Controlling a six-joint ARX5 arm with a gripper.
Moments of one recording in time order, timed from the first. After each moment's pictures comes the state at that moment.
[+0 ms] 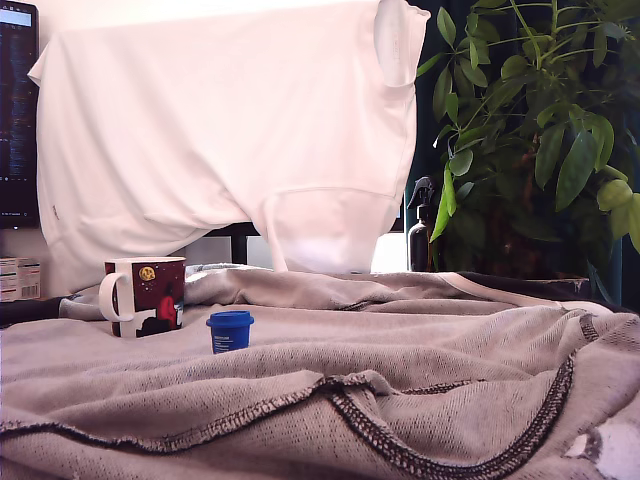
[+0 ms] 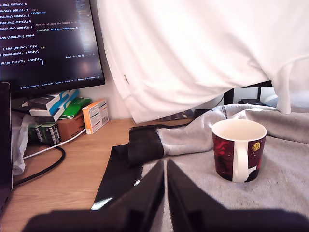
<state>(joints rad) 0.00 0.00 0.02 -0.01 0.00 0.01</state>
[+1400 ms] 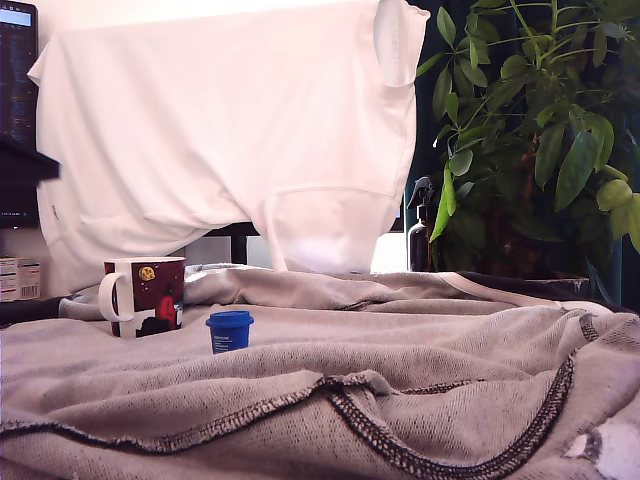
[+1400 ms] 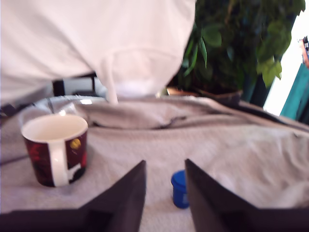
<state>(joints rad) -0.33 0.62 0.01 0.56 0.32 -0.10</state>
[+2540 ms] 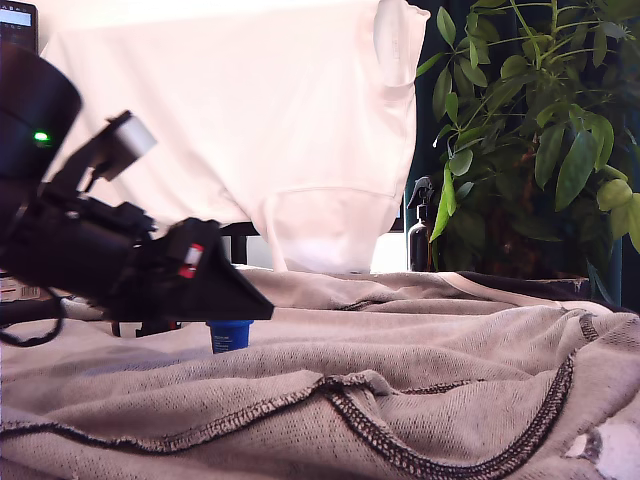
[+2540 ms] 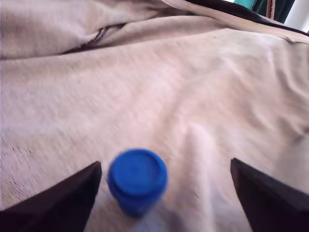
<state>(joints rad) -0.52 1.63 0.47 0.70 0.37 0.02</state>
